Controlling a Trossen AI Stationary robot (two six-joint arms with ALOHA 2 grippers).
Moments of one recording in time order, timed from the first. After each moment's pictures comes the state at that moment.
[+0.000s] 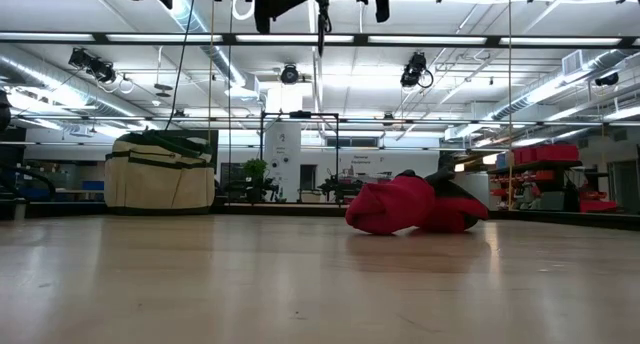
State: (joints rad) left arm 0.13 1.25 0.83 0.54 0.02 -0.22; right arm -0.10 1.44 1.13 0.32 0.14 0.07
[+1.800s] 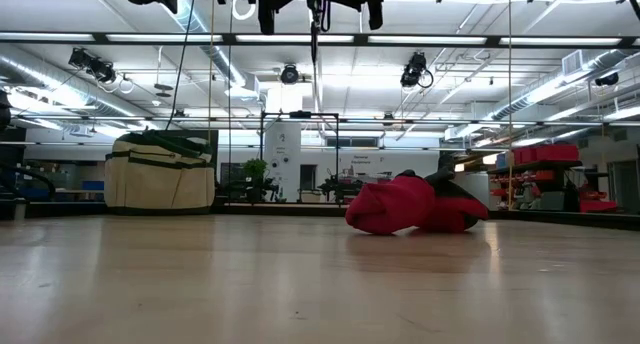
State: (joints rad) left arm 0.13 1.27 0.83 0.57 0.08 -0.24; right arm -0.10 1.48 1.13 0.35 0.14 0.09
